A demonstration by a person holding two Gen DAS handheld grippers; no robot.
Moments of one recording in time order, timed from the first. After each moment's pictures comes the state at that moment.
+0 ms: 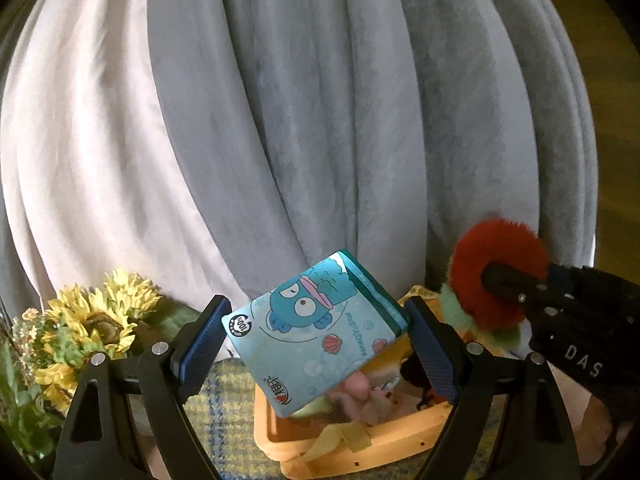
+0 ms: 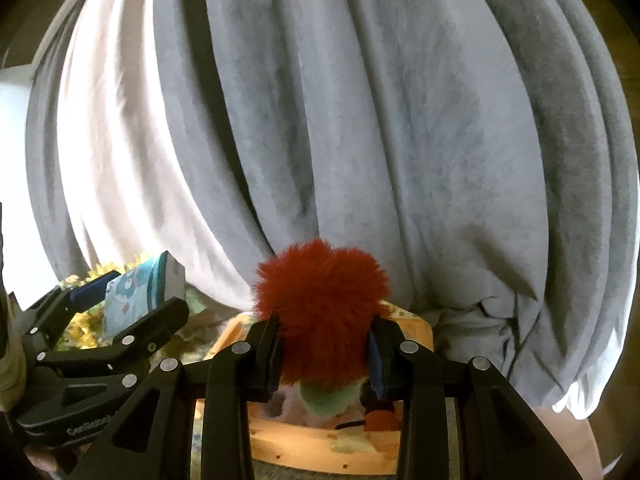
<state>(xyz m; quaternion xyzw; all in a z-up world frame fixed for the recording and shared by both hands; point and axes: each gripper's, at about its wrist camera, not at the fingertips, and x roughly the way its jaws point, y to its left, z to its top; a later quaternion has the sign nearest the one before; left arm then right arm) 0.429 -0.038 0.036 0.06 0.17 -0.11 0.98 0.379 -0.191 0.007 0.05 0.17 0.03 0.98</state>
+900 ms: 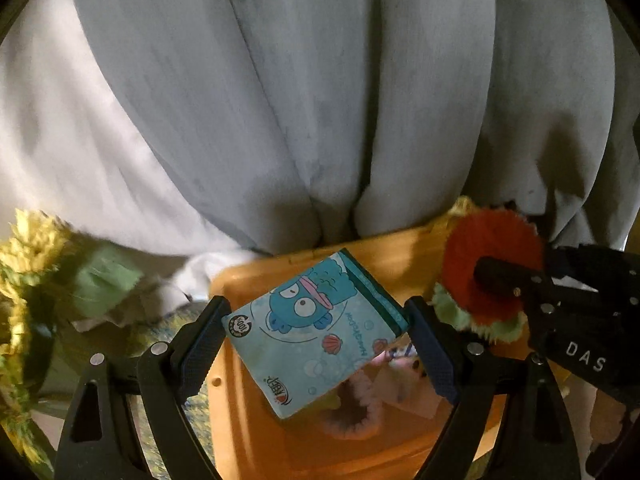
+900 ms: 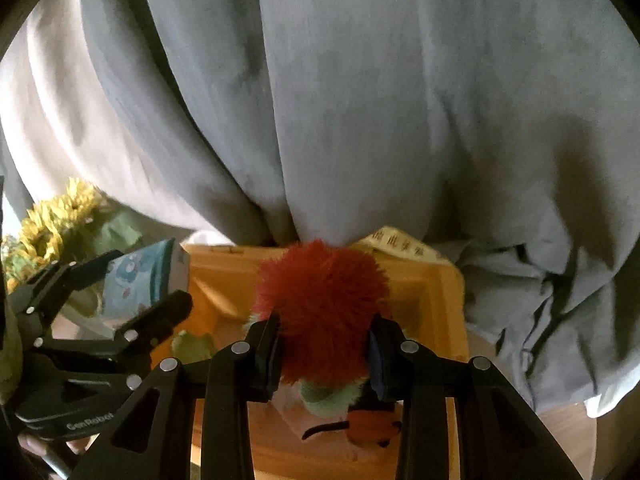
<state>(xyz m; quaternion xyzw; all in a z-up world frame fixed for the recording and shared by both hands) 0.562 -0.060 -0.050 0.08 0.36 -0.15 0.92 0.516 -0.203 -0.063 0.04 0.36 0.03 0.93</state>
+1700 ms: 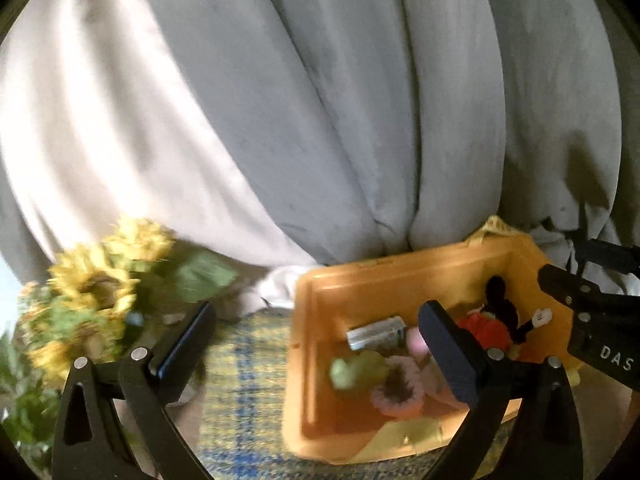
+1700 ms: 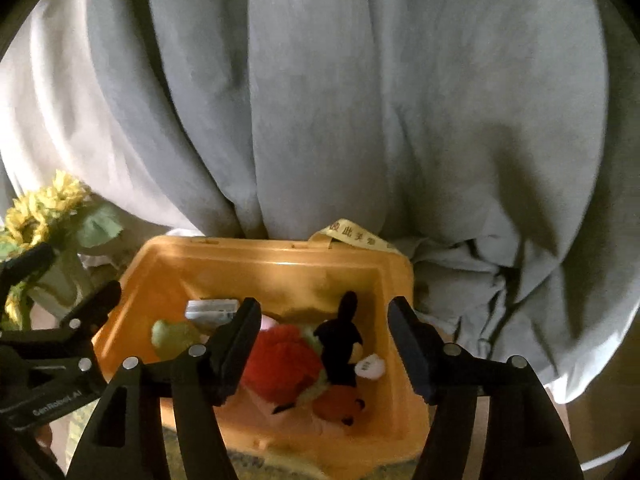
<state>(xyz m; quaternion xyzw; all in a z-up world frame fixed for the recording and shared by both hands) 0.480 -0.039 -0.010 0.10 0.27 -0.01 0.96 0.469 -0.203 -0.044 0.00 0.33 -0.03 0.94</state>
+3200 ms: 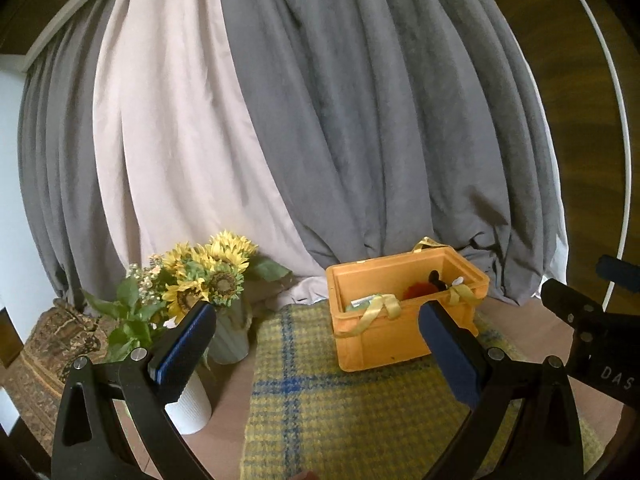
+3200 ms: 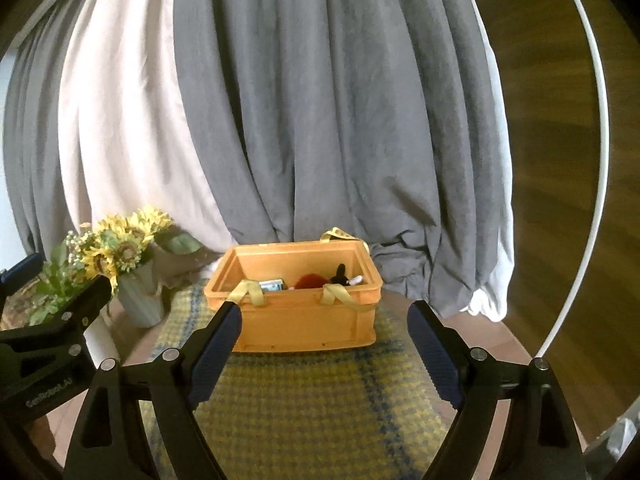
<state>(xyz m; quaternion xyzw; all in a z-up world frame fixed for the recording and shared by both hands) 0.202 0.031 0.039 0.08 0.15 -0.05 0.98 0.173 -0.115 0.013 0.02 0.19 -0.10 0.98</state>
